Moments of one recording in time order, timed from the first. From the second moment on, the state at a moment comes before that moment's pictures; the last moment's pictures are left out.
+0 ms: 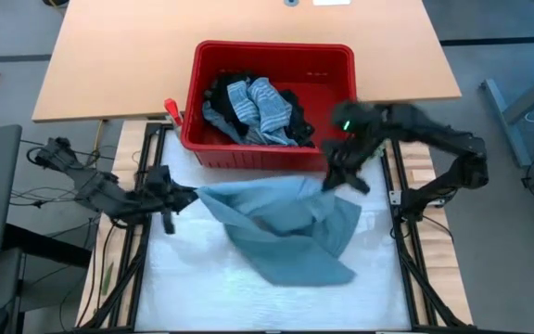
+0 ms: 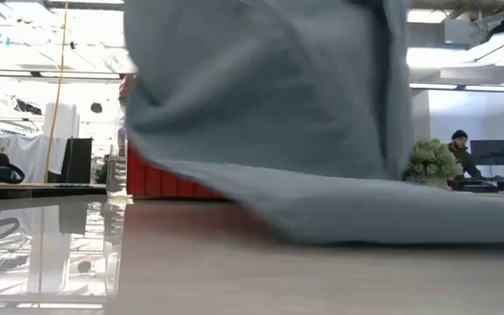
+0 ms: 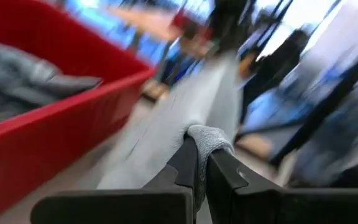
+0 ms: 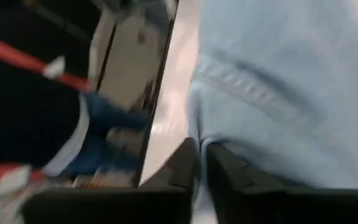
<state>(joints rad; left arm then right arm) -0.59 0.74 0.83 -0.14 -0.84 -0.51 -0.19 1.41 1.70 -1.23 -0.66 0.00</state>
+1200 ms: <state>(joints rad) -0.90 1.23 0.36 0.34 -0.02 -1.73 0.26 1.41 0.61 -0.56 -0.52 0.80</state>
